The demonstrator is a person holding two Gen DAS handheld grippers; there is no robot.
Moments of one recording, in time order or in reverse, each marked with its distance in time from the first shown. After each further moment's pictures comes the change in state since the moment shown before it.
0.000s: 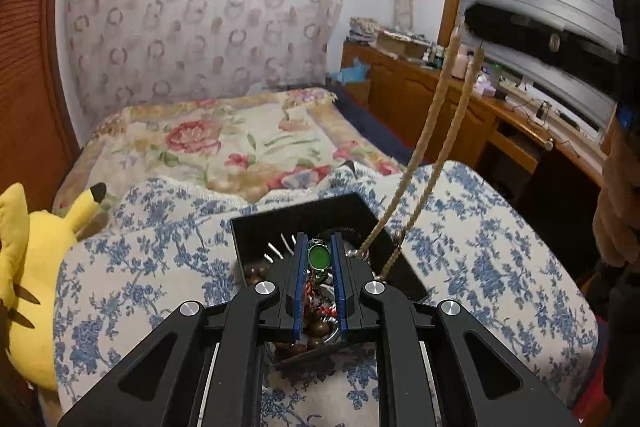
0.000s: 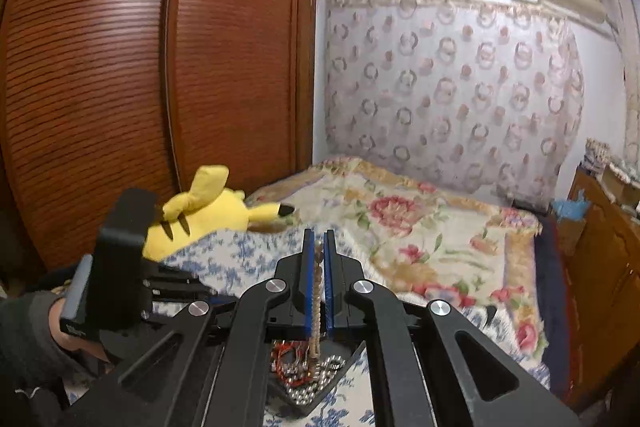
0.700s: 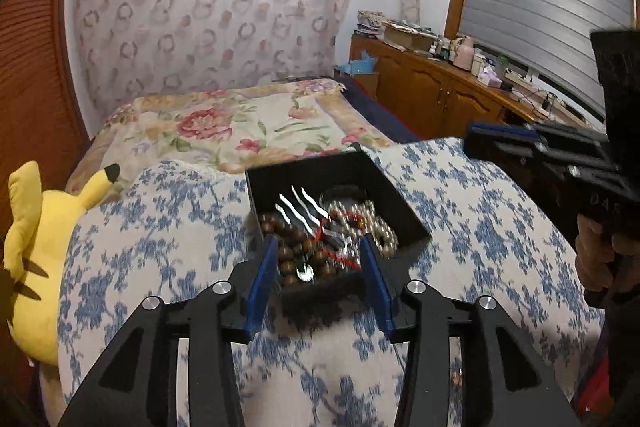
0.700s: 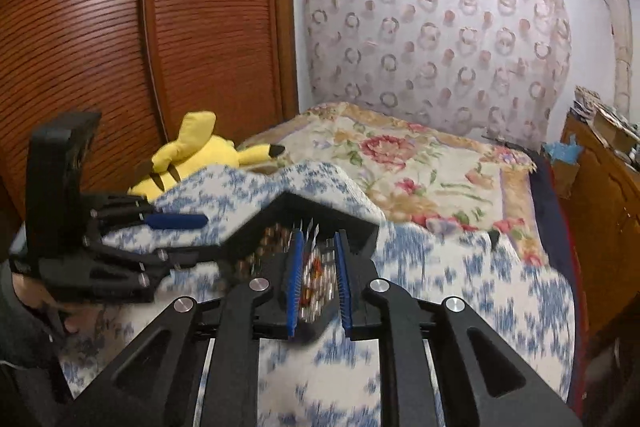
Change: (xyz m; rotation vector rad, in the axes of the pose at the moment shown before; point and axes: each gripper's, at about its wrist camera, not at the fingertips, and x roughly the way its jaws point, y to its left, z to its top) left arm -0.027 -0.003 -0.040 -0.001 0.016 0.035; right arm -0.003 0.012 -0.086 0.086 0.156 -0.053
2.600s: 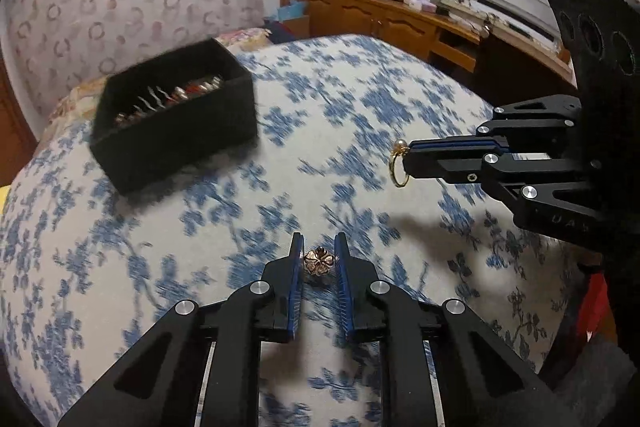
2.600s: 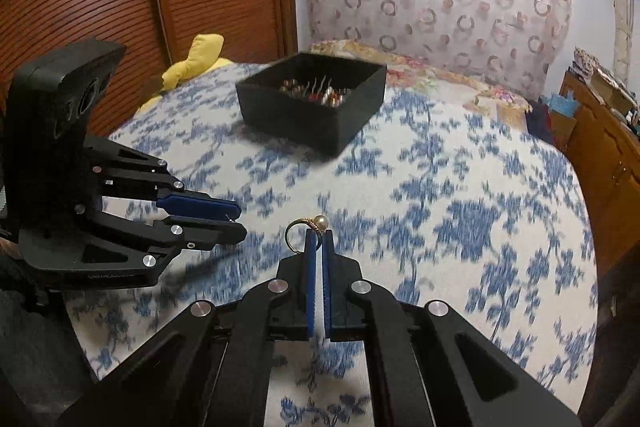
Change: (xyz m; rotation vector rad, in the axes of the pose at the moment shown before) left arm 0.010 -0.096 -0.085 0.164 0.163 -0.146; right arm -0.029 0.019 -0.117 -0.004 0.168 0.000
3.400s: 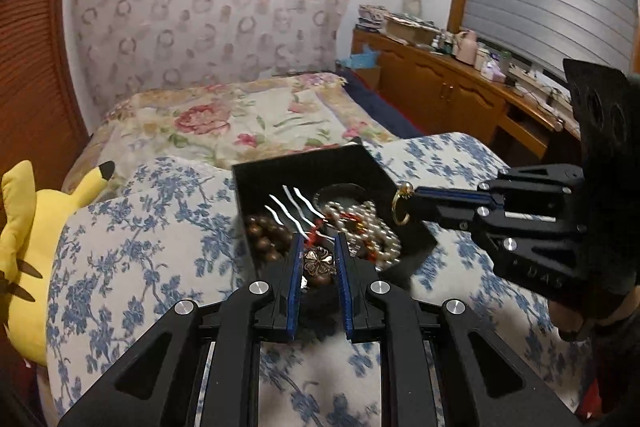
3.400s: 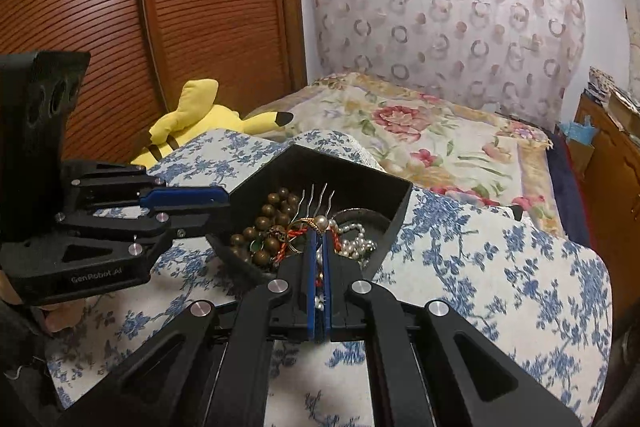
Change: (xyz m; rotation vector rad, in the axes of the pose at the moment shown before) left arm -0.011 0.107 0.077 -0.172 -0.147 0.165; right arm 0.076 -0.014 0.120 -0.002 -0.078 0.046
